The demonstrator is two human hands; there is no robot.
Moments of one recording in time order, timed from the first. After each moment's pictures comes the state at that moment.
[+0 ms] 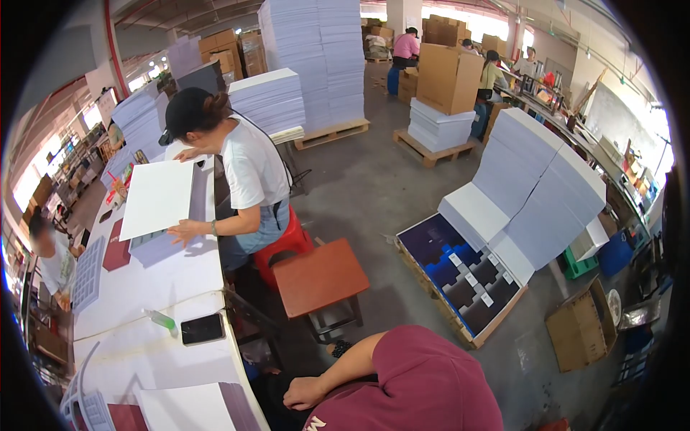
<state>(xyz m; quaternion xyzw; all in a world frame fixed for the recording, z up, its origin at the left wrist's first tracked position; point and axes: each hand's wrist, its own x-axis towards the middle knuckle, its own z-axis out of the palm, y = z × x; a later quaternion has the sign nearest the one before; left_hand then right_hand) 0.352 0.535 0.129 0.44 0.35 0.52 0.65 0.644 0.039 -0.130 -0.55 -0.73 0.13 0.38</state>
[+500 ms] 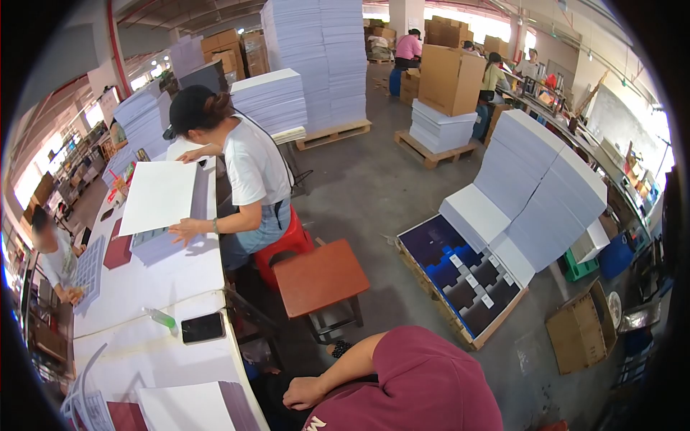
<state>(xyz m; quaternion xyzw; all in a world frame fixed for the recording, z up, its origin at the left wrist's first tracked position) 0.338 0.526 0.134 0.44 0.35 0.52 0.64 0.643 0.039 -0.128 -0.54 -0.73 0.12 0.39</state>
